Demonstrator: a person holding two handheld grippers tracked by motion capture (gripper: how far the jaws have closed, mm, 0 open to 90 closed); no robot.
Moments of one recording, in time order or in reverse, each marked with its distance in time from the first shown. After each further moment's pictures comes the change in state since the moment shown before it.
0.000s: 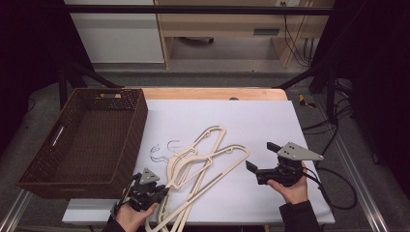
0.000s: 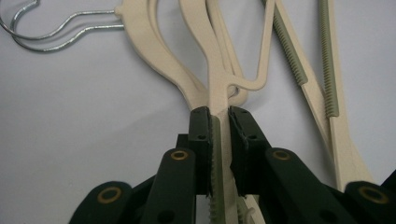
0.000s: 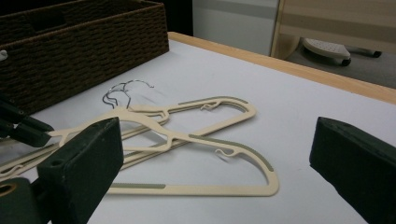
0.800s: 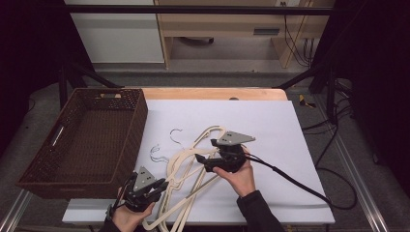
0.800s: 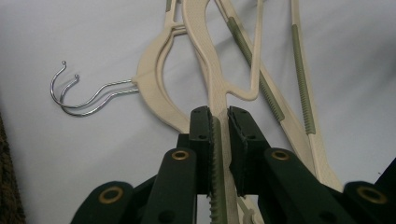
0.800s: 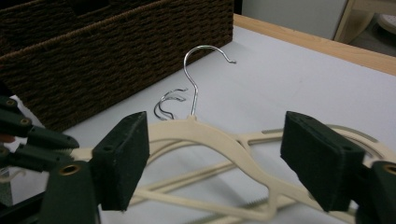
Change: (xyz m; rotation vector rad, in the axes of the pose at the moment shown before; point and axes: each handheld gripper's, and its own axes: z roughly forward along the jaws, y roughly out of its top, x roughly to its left) left arm -0.011 0.009 -0.027 -0.148 0.044 0.117; right arm 0.070 0.031 0.116 0.108 0.162 -0.007
